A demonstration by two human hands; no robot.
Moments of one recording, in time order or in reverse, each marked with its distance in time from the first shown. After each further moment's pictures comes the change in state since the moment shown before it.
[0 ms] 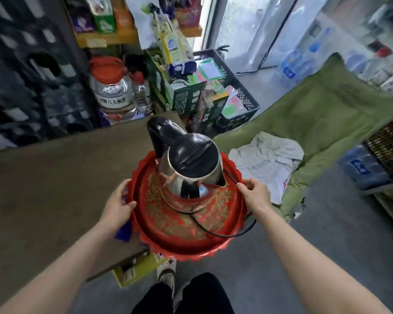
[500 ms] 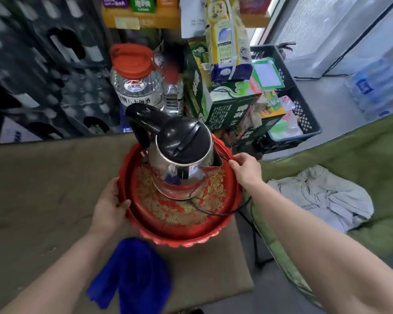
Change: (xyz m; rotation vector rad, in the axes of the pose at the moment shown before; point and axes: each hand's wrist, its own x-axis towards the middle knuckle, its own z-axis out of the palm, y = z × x) left_hand 0.171 -0.027 0.007 -0.021 0.282 -0.075; right_hand 0.247 -0.130 0.152 -0.224 -0.209 -0.259
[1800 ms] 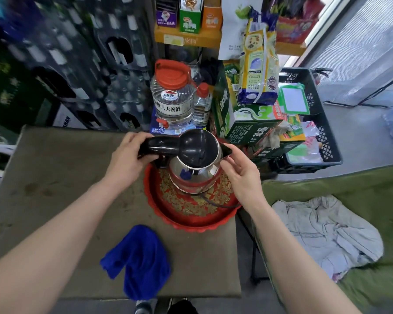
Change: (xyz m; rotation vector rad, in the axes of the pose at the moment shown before) left_hand 0.002 0.132 -0.052 0.318 0.113 0.346; right_hand -0.087 -0.098 -0.048 0.478 -0.252 -0.391
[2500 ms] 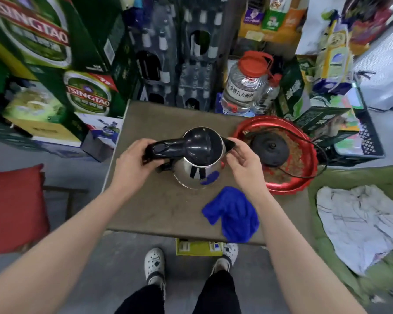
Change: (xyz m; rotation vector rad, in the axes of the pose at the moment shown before) left_hand -0.178 -0.181 -0.196 -0.097 0.114 -0.077; right_hand -0.138 -0.074 0.252 0.022 -0.088 -0.063
